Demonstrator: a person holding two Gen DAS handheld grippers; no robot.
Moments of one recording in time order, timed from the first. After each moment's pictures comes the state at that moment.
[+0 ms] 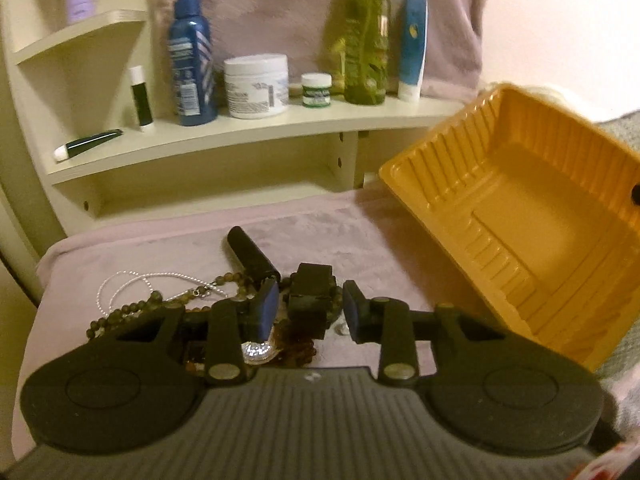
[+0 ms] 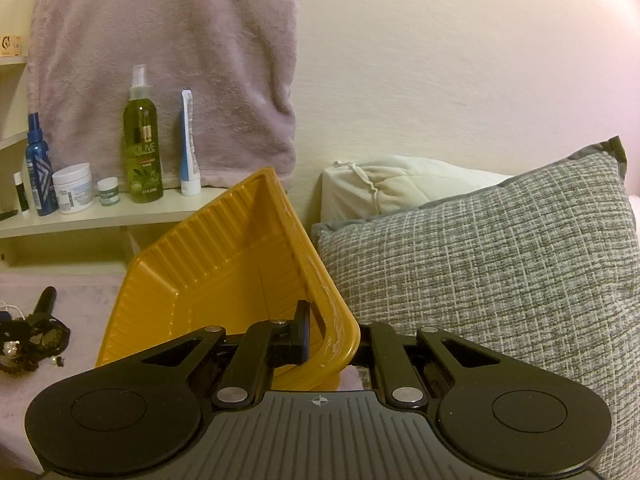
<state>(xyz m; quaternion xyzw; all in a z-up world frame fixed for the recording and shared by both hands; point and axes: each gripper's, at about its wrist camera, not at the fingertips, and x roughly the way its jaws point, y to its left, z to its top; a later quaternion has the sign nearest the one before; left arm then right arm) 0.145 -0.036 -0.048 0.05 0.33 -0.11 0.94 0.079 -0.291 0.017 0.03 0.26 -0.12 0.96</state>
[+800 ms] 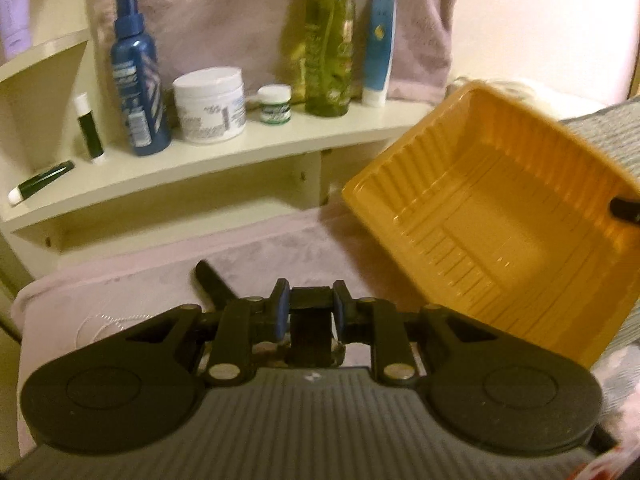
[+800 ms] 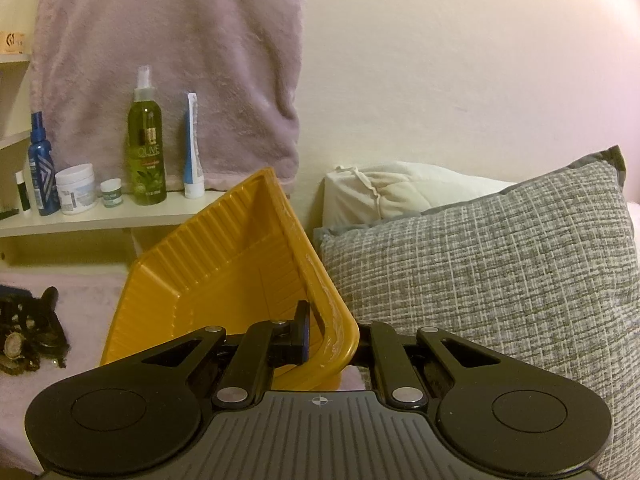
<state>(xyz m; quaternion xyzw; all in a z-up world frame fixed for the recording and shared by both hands) 0.177 -0.040 -0.021 0.06 0.35 -0.19 0.92 0.079 -0.289 0.020 0.03 0.26 -0.11 0.96</state>
